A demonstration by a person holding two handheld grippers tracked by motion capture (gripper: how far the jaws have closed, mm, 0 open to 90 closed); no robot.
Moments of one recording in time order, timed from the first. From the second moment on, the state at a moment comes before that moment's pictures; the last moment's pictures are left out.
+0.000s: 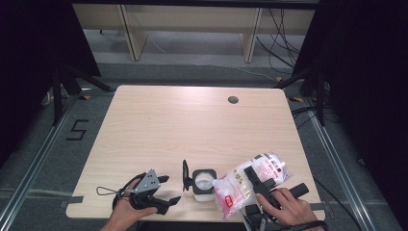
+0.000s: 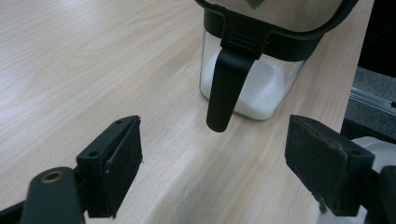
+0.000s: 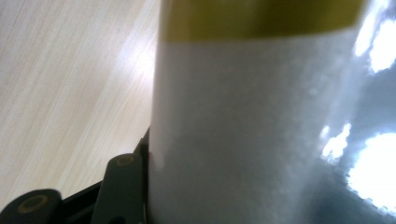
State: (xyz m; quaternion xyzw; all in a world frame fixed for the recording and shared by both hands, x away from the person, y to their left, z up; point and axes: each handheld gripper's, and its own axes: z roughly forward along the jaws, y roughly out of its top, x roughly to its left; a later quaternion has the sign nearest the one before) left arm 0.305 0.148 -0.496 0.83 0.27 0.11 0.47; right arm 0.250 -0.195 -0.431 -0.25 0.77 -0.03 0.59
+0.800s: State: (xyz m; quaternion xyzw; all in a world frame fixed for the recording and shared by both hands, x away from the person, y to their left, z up) left arm 0.305 0.148 -0.496 0.83 0.27 0.11 0.47; right arm 0.249 -0.197 -0.430 -0.24 0.77 -0.02 0.59
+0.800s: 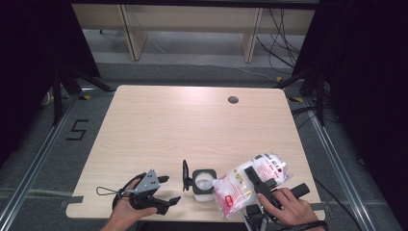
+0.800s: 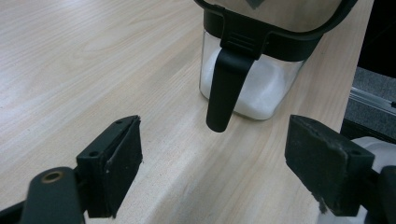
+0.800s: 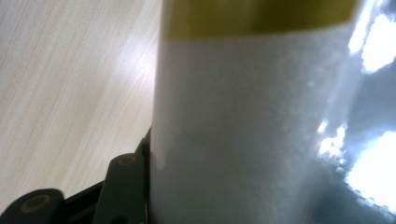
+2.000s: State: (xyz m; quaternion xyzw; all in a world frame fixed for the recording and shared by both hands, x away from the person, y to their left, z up) left arm 0.305 0.148 -0.495 0.83 0.27 0.10 0.47; right arm 0.249 -0.197 -0.430 -0.23 0.77 -0.02 0.59
